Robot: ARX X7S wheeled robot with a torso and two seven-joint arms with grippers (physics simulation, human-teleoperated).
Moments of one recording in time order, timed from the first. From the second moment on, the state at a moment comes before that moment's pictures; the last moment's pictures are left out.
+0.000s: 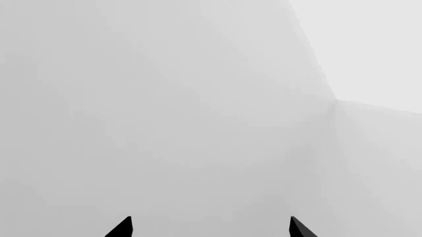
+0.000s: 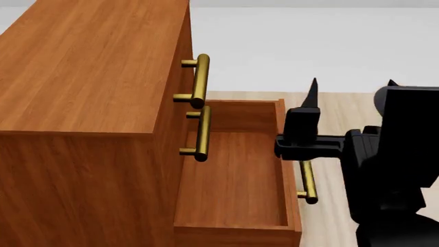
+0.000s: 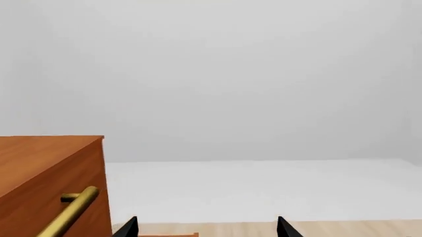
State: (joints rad) left arm -0.21 -0.22 -0.40 0.63 -0.34 -0.14 -0.77; right arm 0.63 0.29 0.11 -0.62 0.49 1.10 0.22
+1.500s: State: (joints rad) left arm -0.20 -0.25 -0.37 0.62 -0.35 -0.14 -0.79; right arm 0.66 0.44 0.01 -0.31 0.33 0.99 0.25
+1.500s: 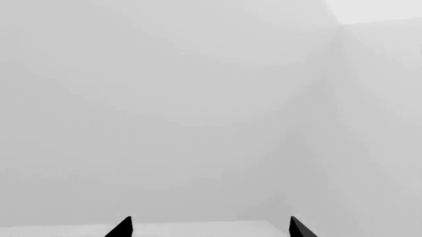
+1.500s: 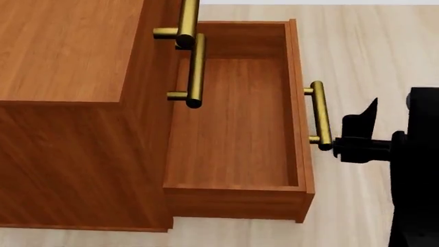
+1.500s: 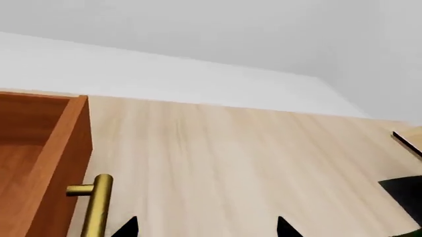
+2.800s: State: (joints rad) left arm -0.20 -0.27 -0.35 0.62 -0.38 -0.13 -0.80; right arm 0.92 0.33 -0.54 0.38 0.01 0.68 0.16
